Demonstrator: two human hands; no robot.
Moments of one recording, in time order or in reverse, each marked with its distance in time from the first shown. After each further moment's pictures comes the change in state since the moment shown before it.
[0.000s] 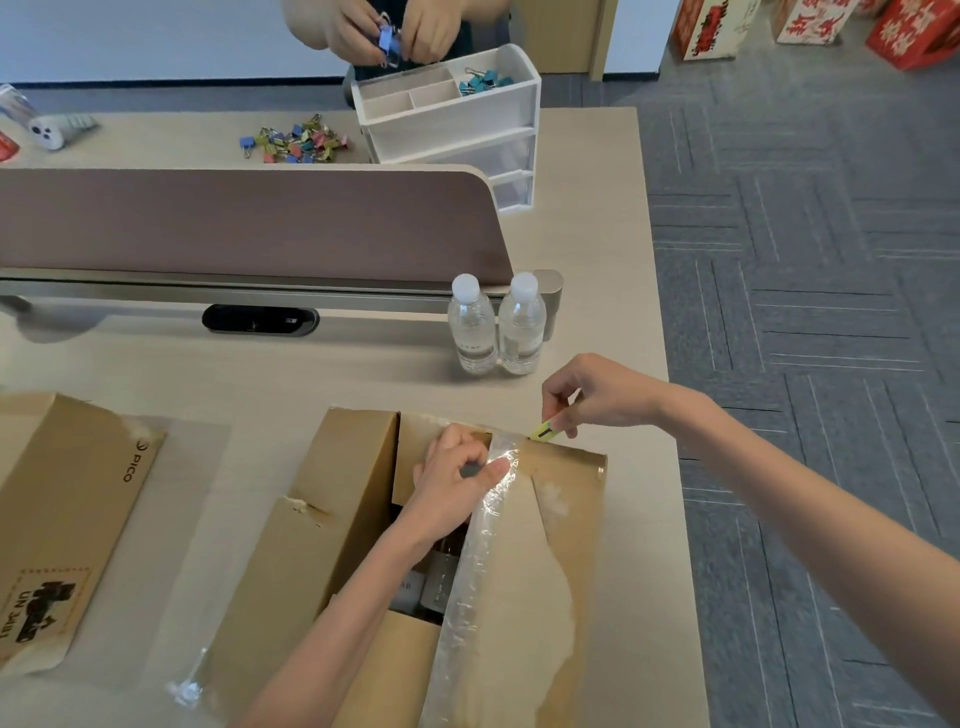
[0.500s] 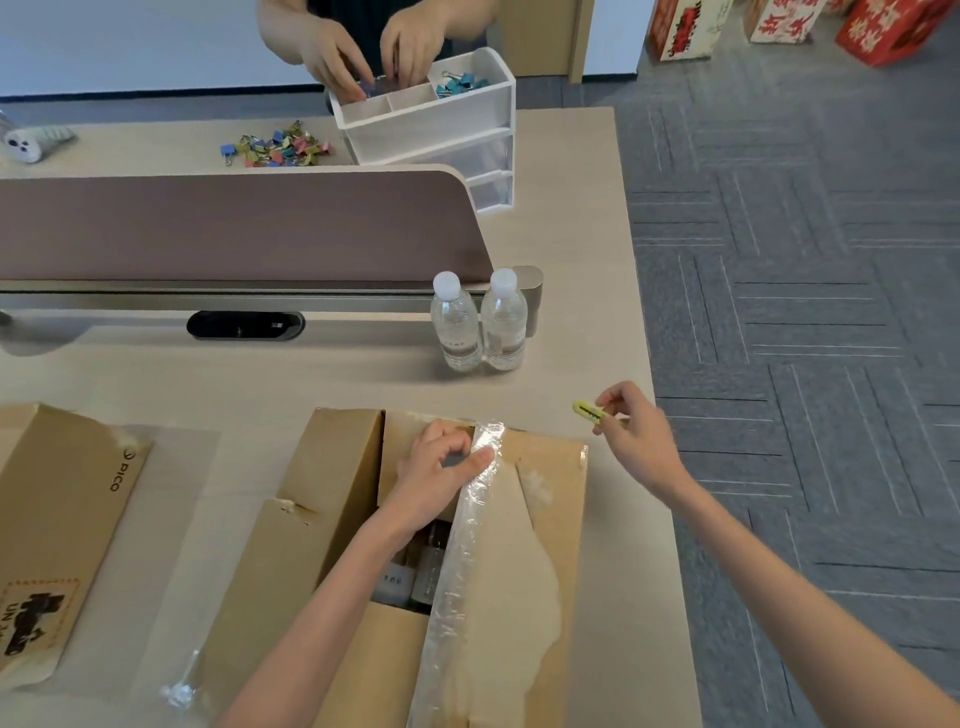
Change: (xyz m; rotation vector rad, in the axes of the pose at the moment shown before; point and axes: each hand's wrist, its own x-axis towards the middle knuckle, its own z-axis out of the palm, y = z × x) left_hand -0.003 0.003 -0.008 -0.085 -0.058 0.022; right_hand -0.038 0.079 0.074 0.287 0.805 0.270
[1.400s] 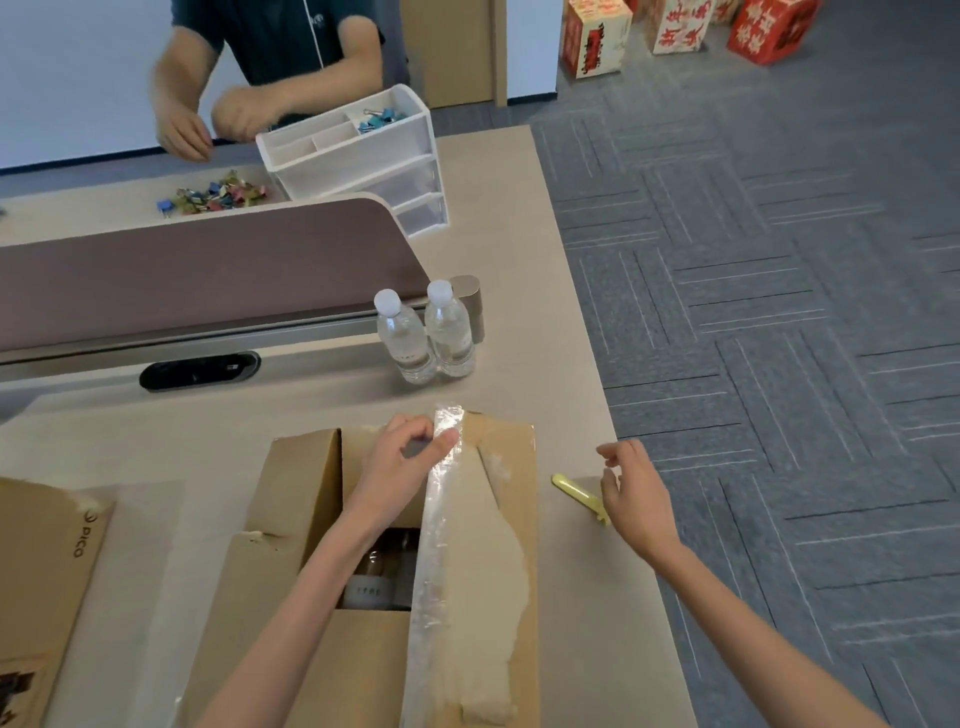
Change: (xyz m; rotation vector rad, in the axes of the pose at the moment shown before) left_hand -0.010 0.029 0.001 0.042 0.041 0.181; right_hand -0.085 0.069 0.003 -0.232 0.210 0.036
